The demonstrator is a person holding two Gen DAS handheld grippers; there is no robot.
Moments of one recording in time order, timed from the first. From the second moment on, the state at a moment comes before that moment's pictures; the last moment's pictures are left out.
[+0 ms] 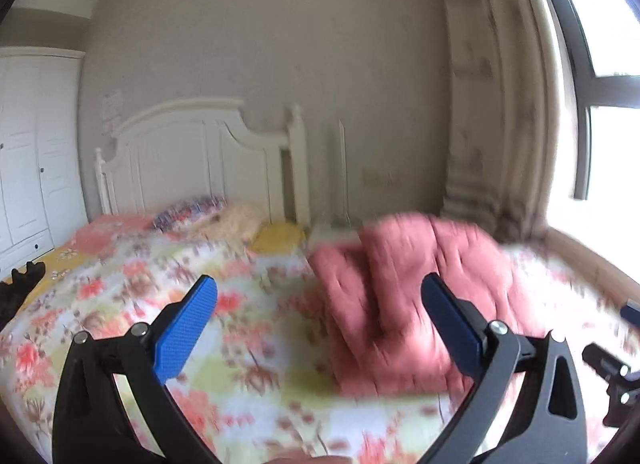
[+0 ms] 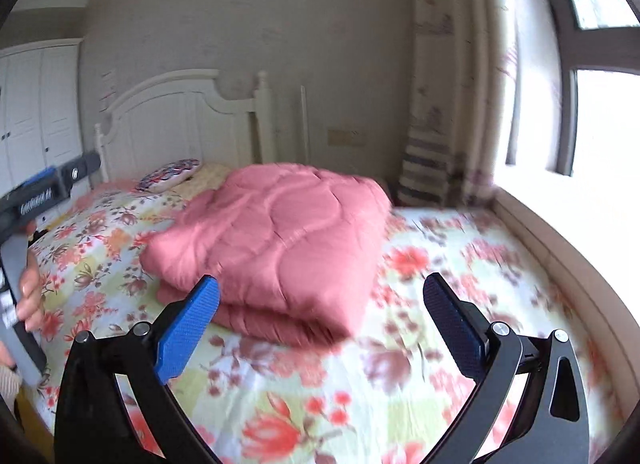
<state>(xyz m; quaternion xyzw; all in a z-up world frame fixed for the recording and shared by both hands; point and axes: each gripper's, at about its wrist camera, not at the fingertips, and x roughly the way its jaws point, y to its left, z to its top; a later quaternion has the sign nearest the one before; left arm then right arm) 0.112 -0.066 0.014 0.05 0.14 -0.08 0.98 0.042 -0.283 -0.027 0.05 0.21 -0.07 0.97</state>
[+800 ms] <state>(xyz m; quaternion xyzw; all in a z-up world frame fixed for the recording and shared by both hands) 0.111 -0.088 -0.057 0.09 0.26 -0.11 0.96 0.031 -0.260 -0.053 0.03 0.23 -0.08 0.97</state>
